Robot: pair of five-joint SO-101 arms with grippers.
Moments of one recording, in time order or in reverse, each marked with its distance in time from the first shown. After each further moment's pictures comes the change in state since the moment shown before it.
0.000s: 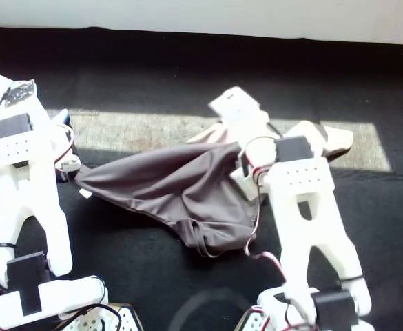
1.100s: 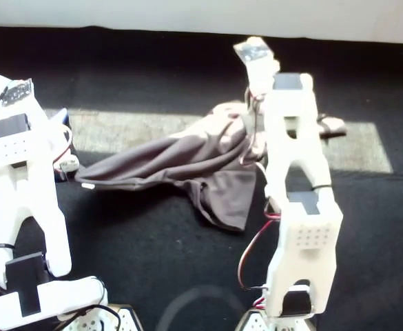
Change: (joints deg) left arm -0.2 0.0 0.0 0.0 0.0; right arm 6.8 49.6 -56.5 6.1 -6.8
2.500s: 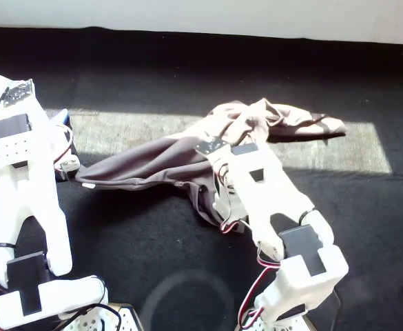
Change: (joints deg) left arm 0.0 0.0 0.0 -0.2 0.0; right arm -13.2 -21.2 61.0 -12.7 -0.4
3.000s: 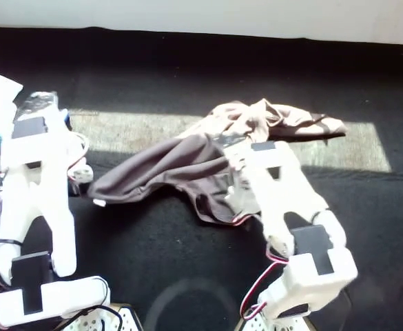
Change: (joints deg) left arm 5.6 0.0 3.8 4.7 0.0; right arm 9.5 -4.4 1.1 -1.4 0.0
